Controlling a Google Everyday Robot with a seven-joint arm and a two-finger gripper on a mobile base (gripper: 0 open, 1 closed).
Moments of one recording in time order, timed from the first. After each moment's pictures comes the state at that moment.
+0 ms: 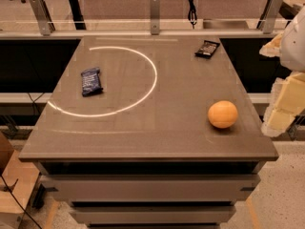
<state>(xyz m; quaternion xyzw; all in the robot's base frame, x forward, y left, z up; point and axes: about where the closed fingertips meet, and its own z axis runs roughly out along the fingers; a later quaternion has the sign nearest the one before) 0.438 -0.217 0.976 -0.60 0.78 -0.03 0.16</state>
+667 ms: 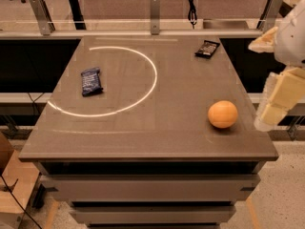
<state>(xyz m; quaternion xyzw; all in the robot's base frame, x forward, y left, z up) 0.445 -0.199 0.981 -0.63 0.76 0.00 0.19</state>
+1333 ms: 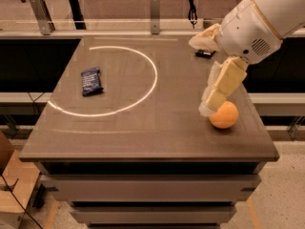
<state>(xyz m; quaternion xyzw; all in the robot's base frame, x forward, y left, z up) 0.478 -0.095 0.978 -0.68 0.66 0.16 0.28</state>
